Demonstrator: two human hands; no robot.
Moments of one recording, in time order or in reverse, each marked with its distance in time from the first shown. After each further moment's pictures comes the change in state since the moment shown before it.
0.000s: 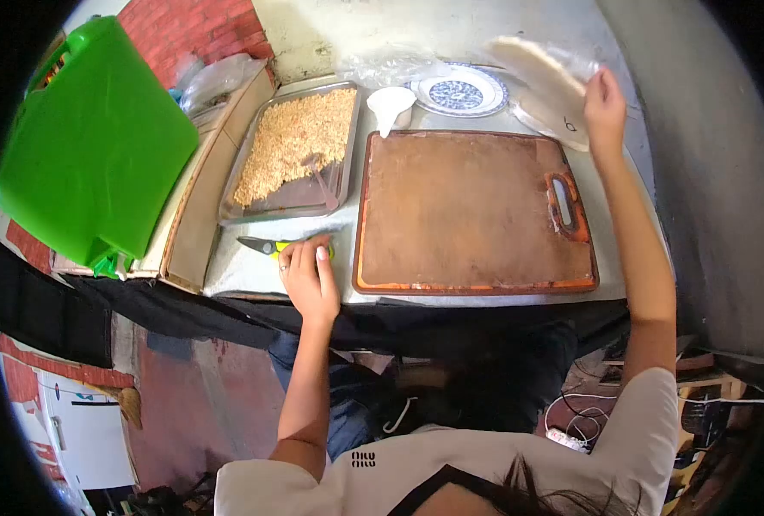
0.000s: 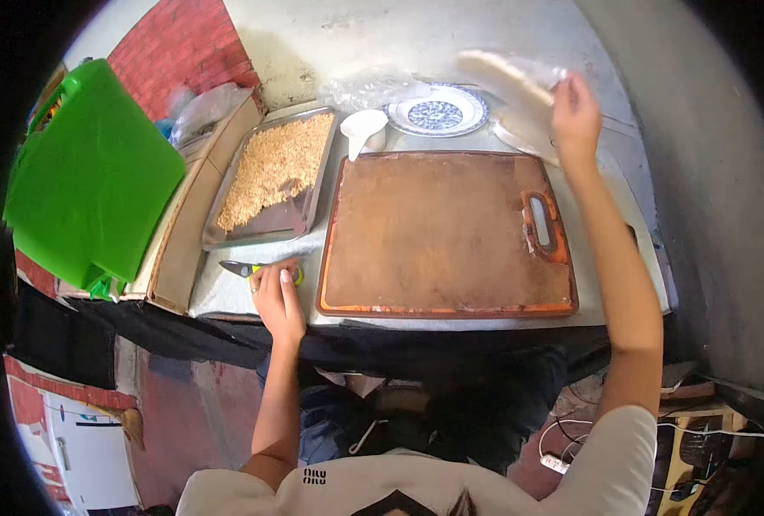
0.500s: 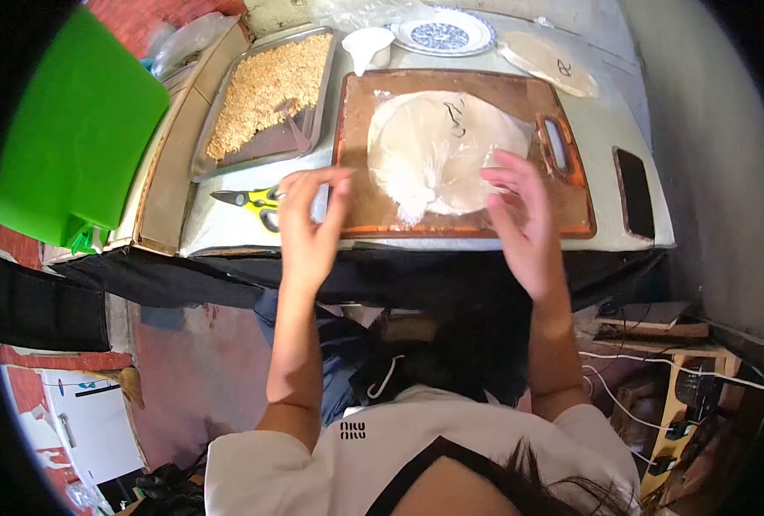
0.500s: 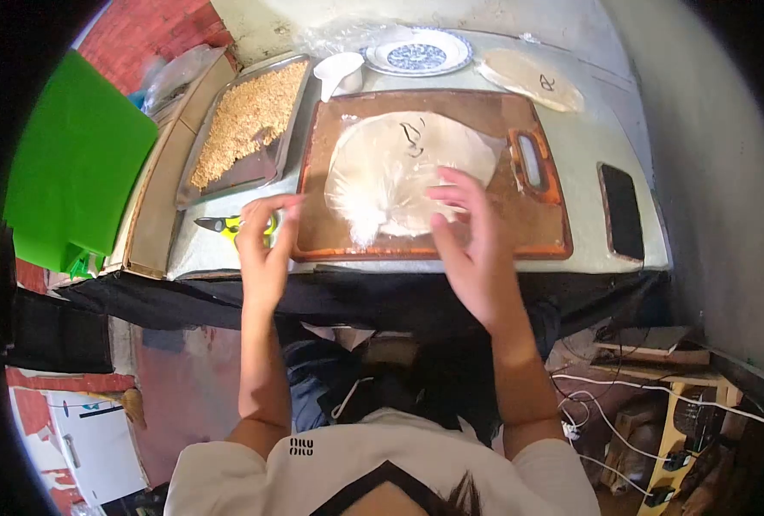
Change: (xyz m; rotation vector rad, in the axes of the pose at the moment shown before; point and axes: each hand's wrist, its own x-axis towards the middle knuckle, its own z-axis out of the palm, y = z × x) left_hand 0.020 0.071 -0.021 -0.305 -0.200 0.041; right_hand -0.221 -0.115 -0.049 0.287 -0.533 0.218
